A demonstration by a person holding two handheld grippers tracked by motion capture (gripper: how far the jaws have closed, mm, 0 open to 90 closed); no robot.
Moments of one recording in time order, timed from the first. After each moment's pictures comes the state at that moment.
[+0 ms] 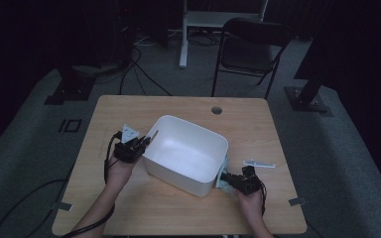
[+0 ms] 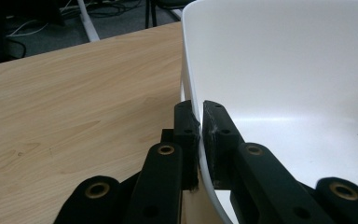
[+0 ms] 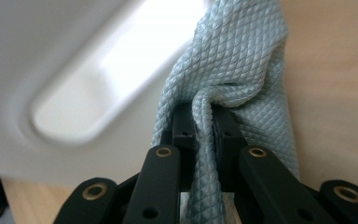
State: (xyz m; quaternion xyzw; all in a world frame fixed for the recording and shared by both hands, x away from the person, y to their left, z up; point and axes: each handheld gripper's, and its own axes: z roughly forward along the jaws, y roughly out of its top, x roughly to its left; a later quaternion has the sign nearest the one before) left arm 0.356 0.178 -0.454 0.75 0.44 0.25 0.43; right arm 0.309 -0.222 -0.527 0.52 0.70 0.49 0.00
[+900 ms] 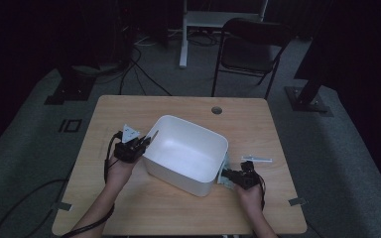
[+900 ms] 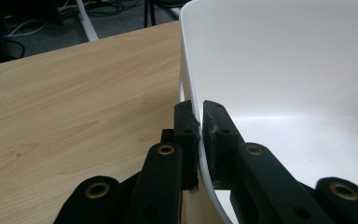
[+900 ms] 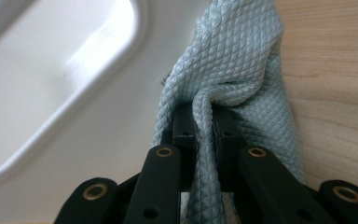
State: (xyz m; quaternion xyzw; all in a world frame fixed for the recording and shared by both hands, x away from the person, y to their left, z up) left arm 0.357 0.177 -0.453 0.75 0.44 0.25 0.43; right arm 0.333 -0.225 -0.540 0.53 0.71 0.46 0.01
